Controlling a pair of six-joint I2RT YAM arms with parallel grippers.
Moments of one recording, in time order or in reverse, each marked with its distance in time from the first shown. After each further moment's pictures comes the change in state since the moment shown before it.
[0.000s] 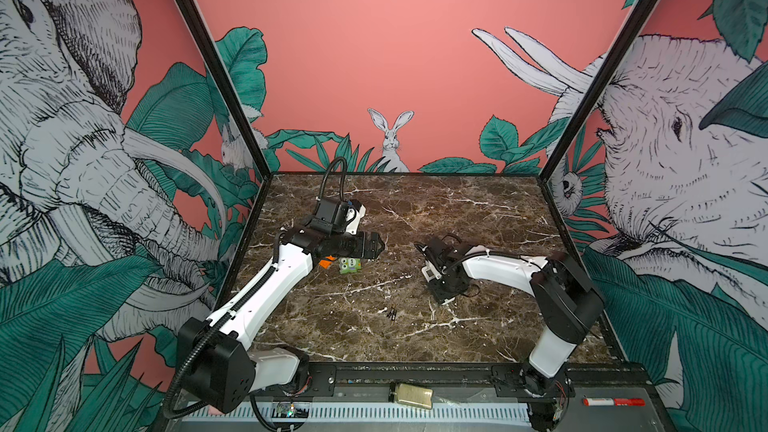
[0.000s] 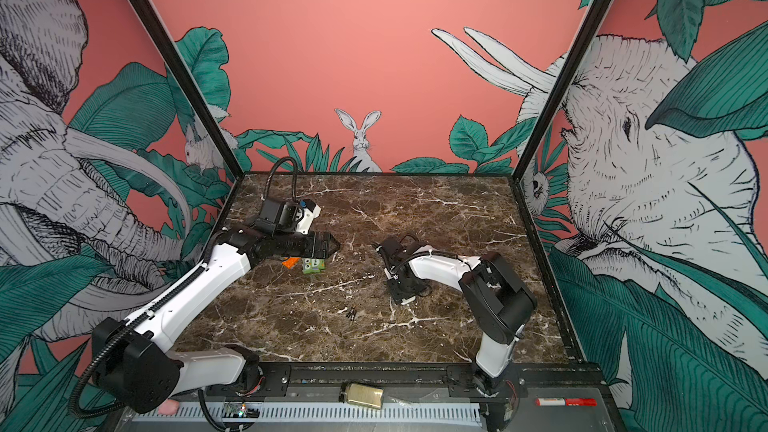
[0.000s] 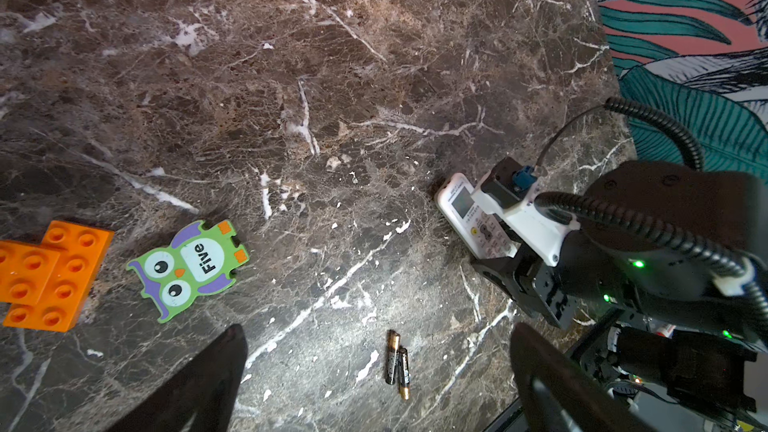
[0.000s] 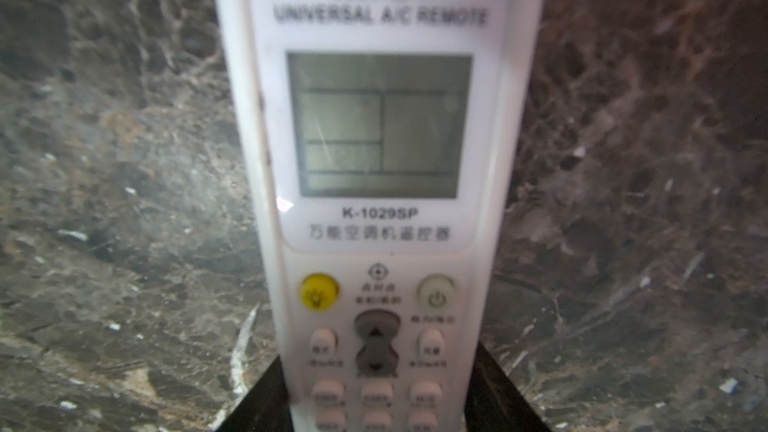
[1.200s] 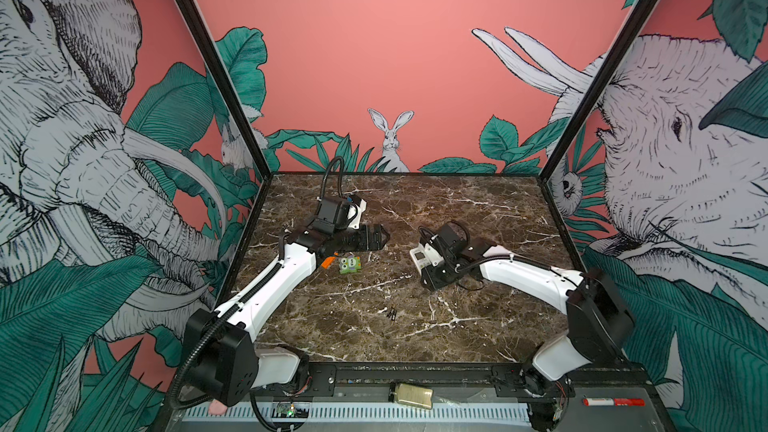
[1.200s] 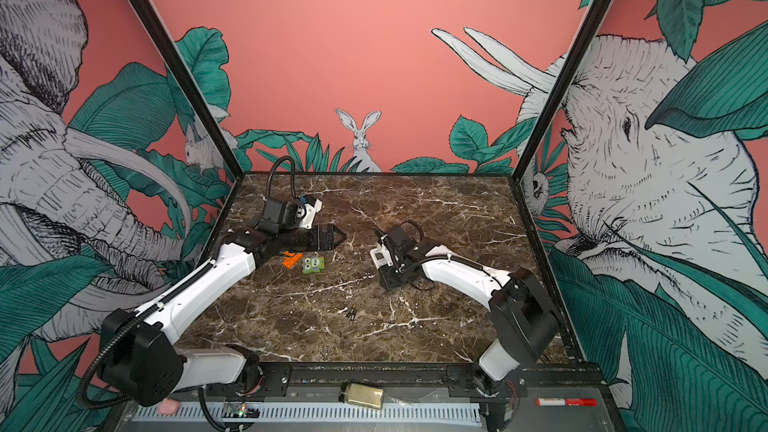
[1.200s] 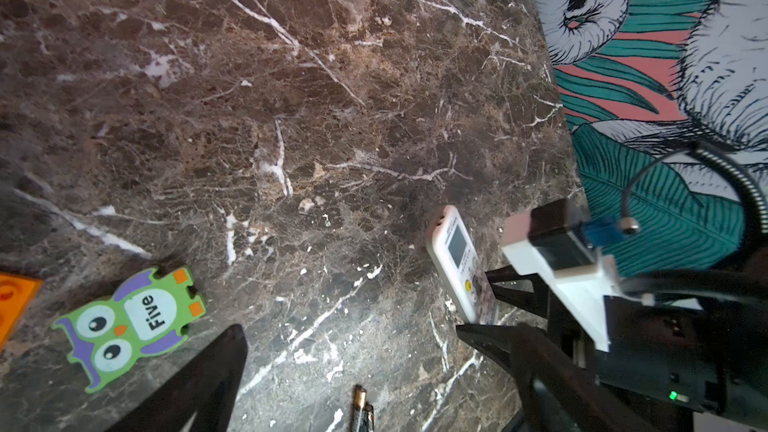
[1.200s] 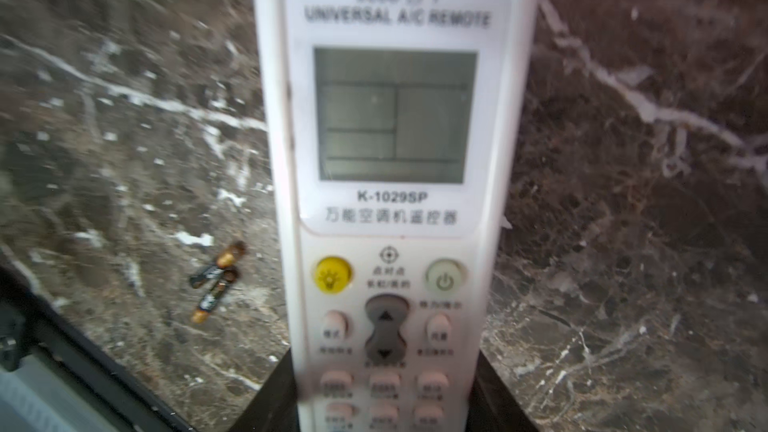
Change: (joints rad) left arm 0.000 0.022 -0.052 0.192 0.066 -0.150; right arm 0.000 -0.196 0.032 0.122 -0.190 0.004
